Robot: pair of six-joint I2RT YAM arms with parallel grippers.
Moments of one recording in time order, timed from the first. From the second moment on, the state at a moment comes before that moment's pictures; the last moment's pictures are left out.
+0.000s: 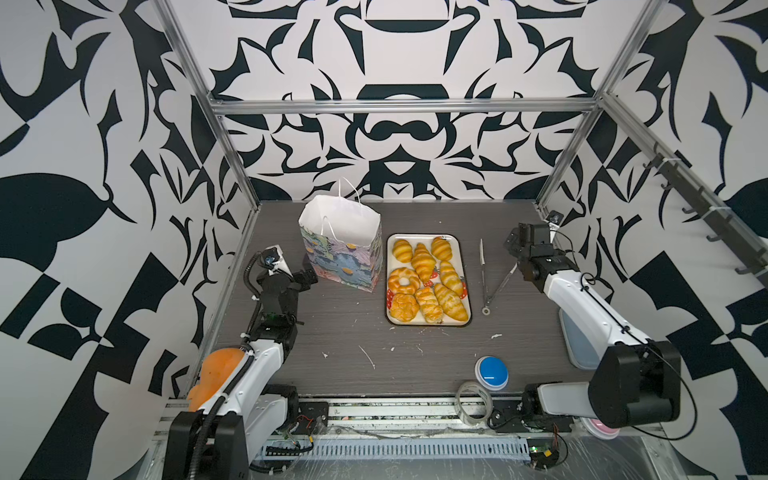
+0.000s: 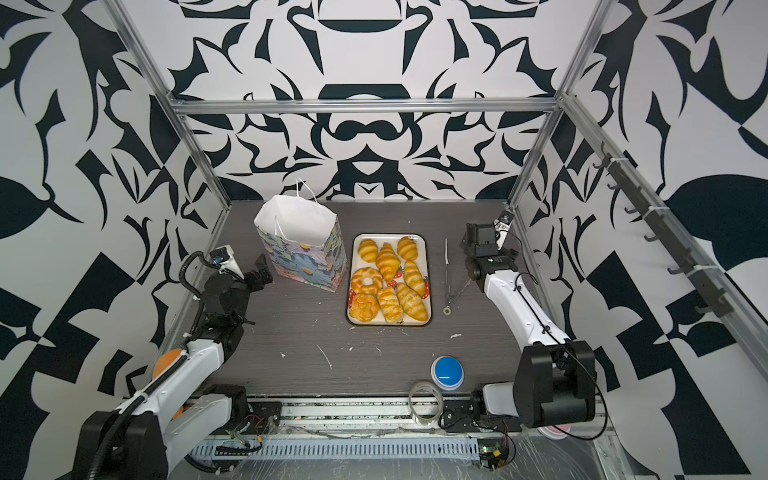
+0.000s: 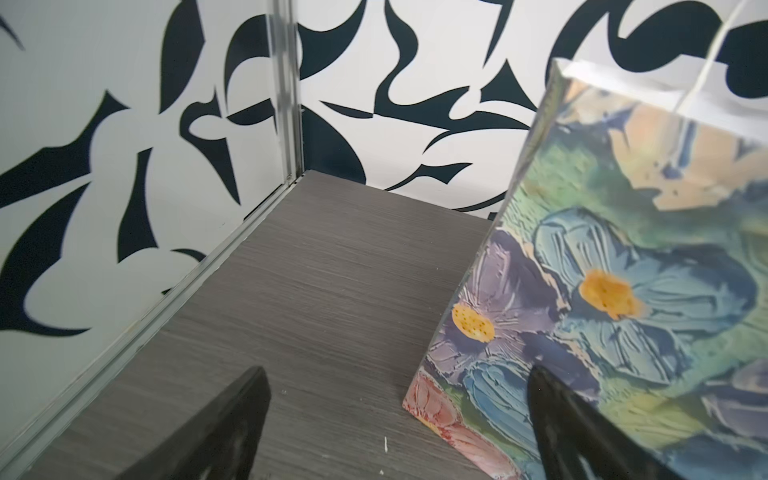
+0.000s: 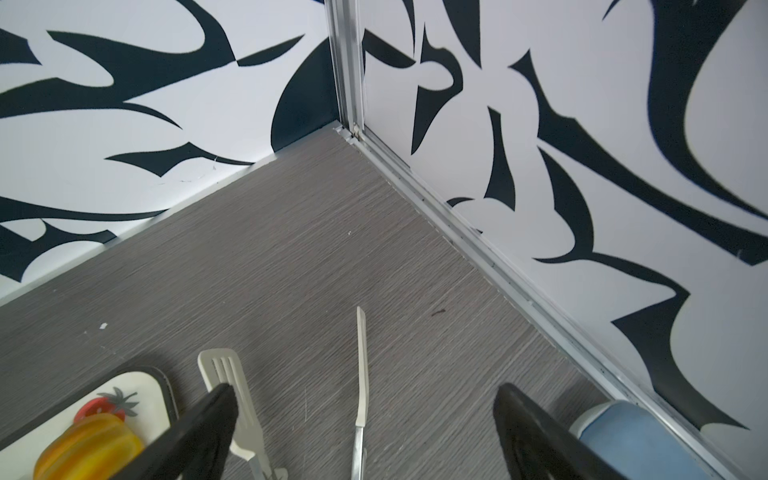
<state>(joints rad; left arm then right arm) -0.10 0.95 0.41 0.32 -0.25 -0.28 0.09 1.34 1.00 -0.35 0.52 0.52</state>
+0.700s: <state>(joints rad) -0.10 1.01 1.03 -0.50 -0.14 -0.50 0.12 1.49 1.04 -0.64 0.34 0.51</state>
